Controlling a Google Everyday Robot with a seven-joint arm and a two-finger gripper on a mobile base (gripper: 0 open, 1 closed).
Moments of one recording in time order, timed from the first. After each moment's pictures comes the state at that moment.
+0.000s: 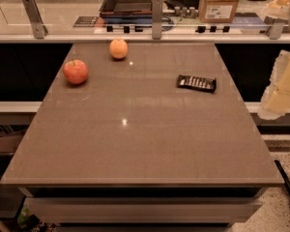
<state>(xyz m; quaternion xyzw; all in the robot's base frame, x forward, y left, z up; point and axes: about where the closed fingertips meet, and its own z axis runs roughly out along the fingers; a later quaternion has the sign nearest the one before) 0.423 -0.191 1.046 -0.60 0.75 -0.10 0.24</state>
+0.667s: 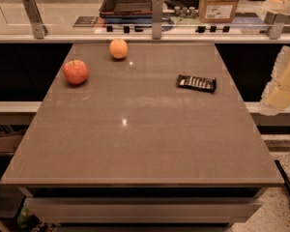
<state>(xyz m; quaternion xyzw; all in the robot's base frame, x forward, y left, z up) 0.427 -0.192 1.052 -0.60 0.75 -0.10 0.25</state>
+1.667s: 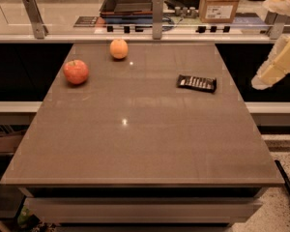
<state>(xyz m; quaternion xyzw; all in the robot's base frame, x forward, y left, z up) 0.504 -0.227 1.032 -0.58 0.74 -0.02 0.34</state>
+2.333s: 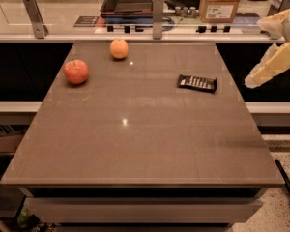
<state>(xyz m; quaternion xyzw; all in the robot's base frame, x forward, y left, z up) 0.557 -0.253 0.985 -0.54 0.75 0.07 0.37</state>
